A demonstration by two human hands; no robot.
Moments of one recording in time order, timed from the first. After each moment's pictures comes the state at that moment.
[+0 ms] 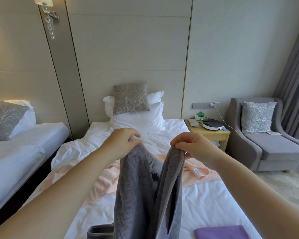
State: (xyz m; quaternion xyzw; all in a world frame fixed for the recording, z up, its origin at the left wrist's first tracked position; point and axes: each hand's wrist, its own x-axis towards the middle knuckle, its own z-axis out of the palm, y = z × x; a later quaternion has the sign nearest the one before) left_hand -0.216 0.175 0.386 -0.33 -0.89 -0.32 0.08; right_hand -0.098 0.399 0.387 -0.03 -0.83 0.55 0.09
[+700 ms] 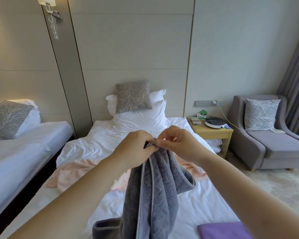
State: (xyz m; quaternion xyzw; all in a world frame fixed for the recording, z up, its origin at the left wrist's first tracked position) left_hand -0.169 0.182 0.386 -0.42 -0.85 -0.30 0.14; right_hand -0.112 0.355 0.383 0.09 -0.86 0.47 0.18
